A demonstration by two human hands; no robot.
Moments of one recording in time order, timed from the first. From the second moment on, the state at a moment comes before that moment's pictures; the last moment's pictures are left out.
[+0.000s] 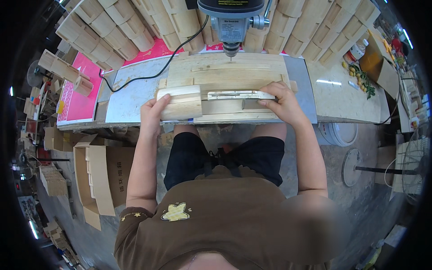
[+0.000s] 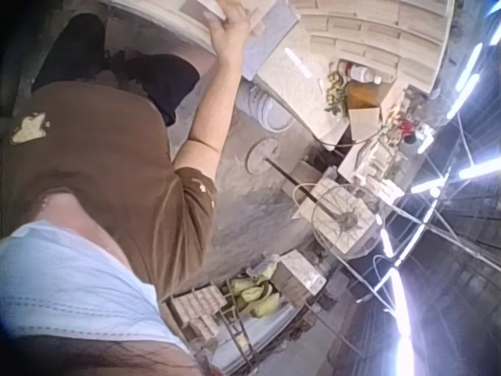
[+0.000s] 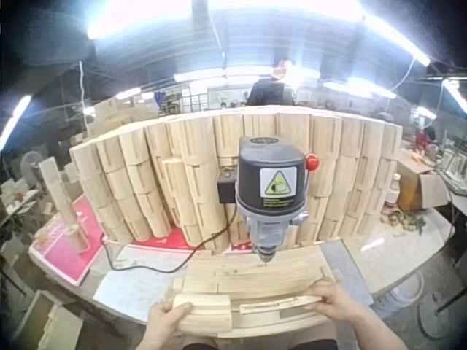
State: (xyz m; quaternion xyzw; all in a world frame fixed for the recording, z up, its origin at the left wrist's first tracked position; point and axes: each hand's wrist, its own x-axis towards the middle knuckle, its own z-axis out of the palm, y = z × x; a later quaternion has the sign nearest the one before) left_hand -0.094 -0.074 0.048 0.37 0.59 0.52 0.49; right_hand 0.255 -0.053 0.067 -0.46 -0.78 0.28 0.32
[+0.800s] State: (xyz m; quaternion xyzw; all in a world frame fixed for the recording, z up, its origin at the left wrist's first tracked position) left_hand -0.100 -0.131 0.105 0.46 0.59 0.57 0.35; right_hand 0.159 -0.100 0.089 -0.34 -0.82 0.10 0.45
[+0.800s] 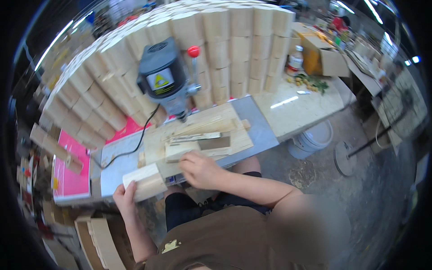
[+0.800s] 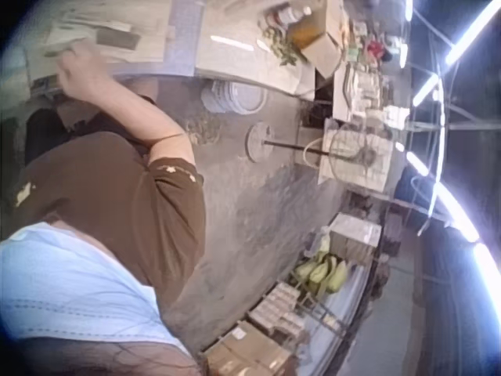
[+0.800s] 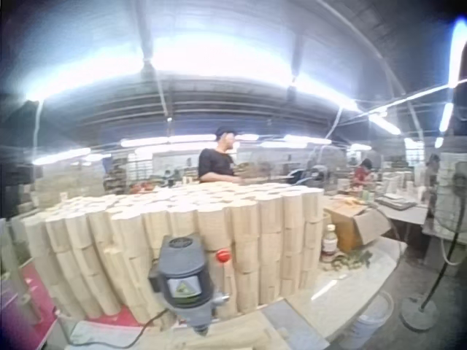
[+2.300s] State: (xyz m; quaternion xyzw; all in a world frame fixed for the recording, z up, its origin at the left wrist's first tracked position) left_hand -0.090 -0.089 0.072 0.38 0.56 0.55 0.48; right_hand 0.246 -0.073 0.065 -0.44 -0.75 0.26 0.43
